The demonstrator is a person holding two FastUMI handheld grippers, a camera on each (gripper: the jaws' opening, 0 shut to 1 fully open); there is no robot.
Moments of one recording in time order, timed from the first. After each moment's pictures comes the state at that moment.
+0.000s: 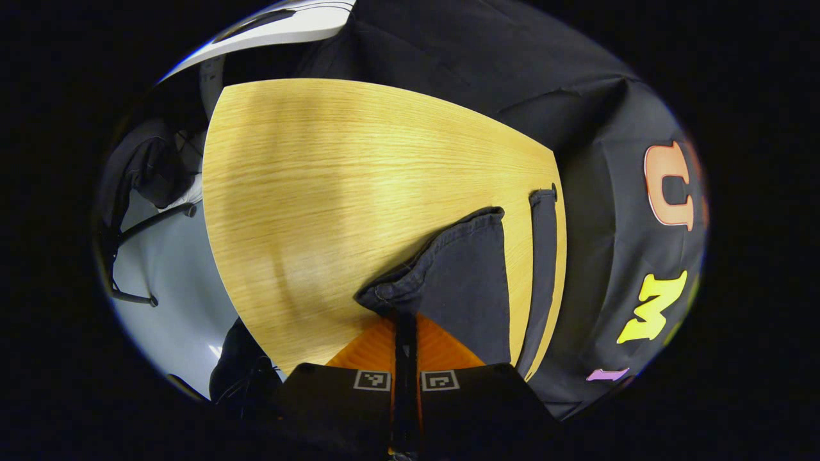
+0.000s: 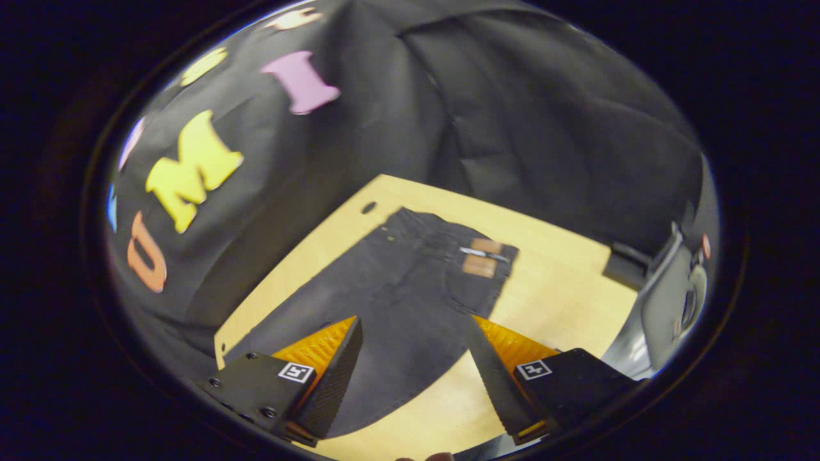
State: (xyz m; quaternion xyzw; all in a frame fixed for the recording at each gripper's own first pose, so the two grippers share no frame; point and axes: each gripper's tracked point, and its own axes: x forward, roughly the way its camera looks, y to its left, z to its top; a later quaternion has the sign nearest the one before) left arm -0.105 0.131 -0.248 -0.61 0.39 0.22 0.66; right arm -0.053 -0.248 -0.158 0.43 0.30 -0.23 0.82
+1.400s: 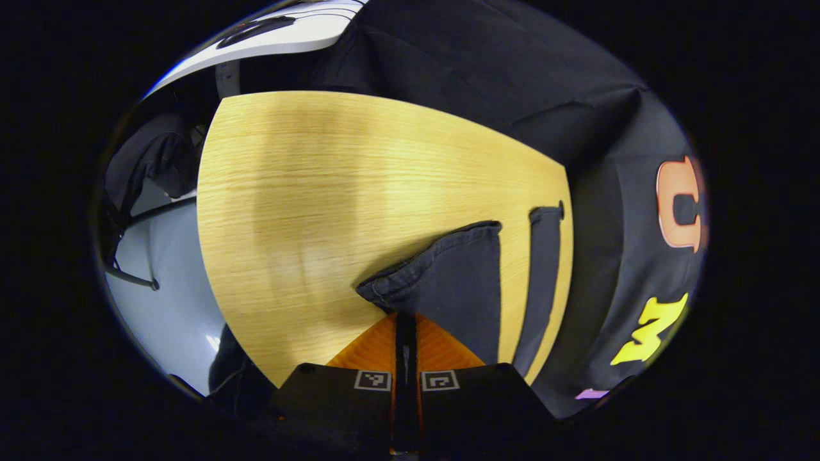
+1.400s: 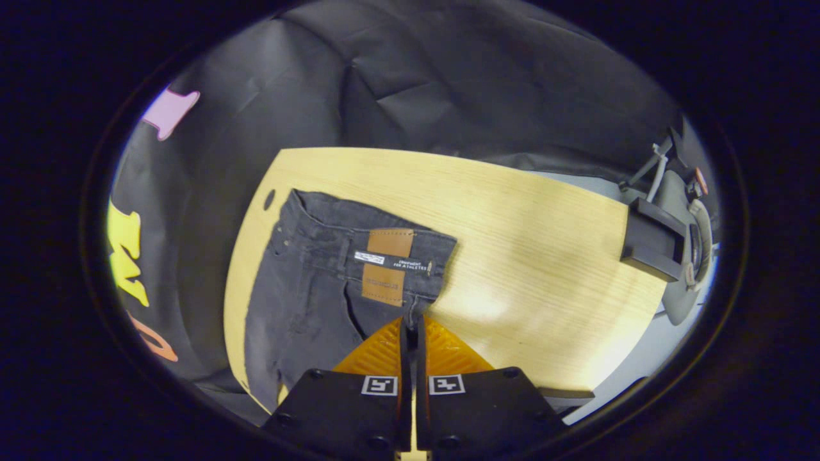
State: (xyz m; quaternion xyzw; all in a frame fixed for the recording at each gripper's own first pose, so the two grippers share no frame) left arm -0.061 0.137 -0.215 -0.63 0.36 0.26 0.64; right arm -0.017 -0.310 -0.232 0.52 0.38 -0.25 0.73
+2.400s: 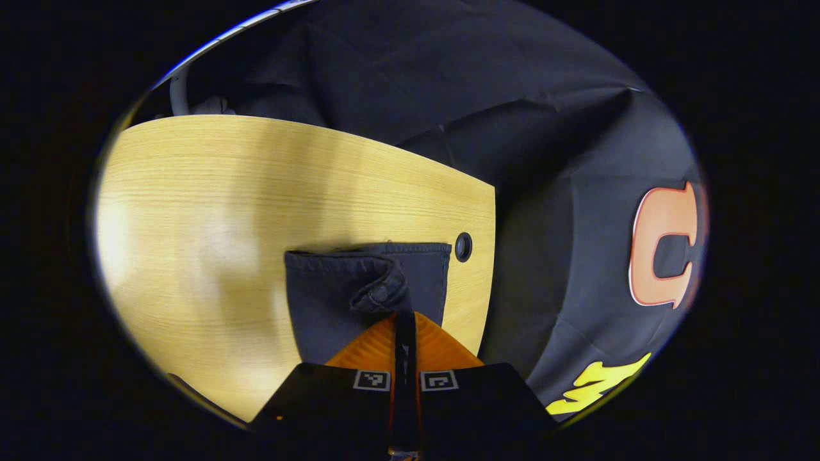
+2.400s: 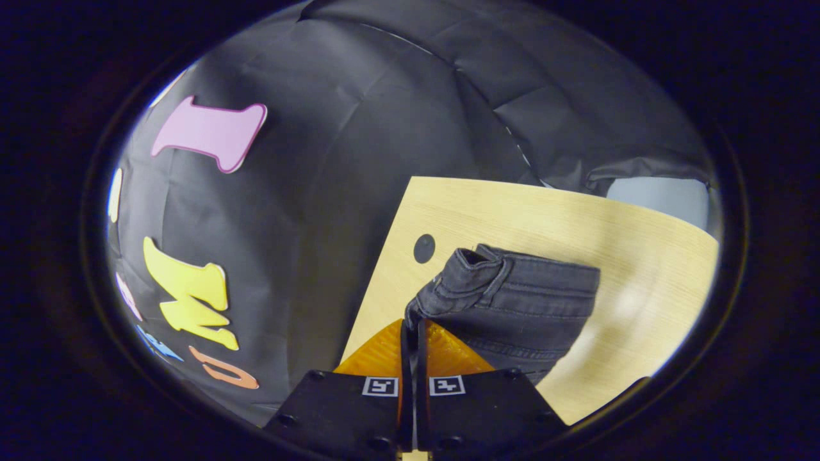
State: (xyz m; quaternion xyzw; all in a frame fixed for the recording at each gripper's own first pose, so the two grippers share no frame) left arm 0.219 0.156 -0.166 -0.67 0.29 0.25 0.64; right arm 0.234 -0.288 -0.127 0.59 0.26 -0.10 0.76
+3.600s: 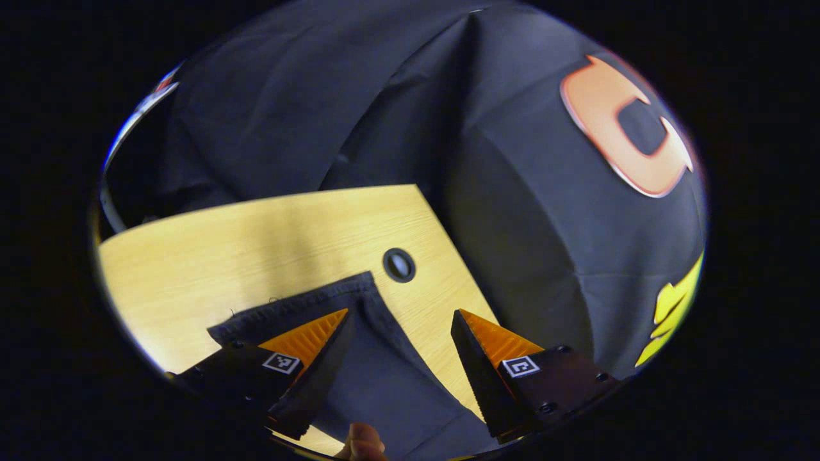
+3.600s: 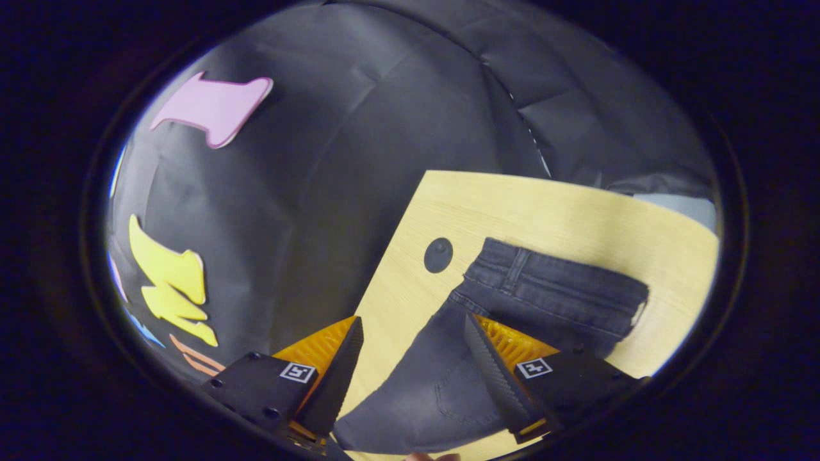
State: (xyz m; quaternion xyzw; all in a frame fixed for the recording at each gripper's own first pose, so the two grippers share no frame) left arm 0.302 0.142 -0.114 -0.44 0.23 0.20 0.85; right arm 0.261 -0.280 -0.141 0.54 0.25 -0.10 0.79
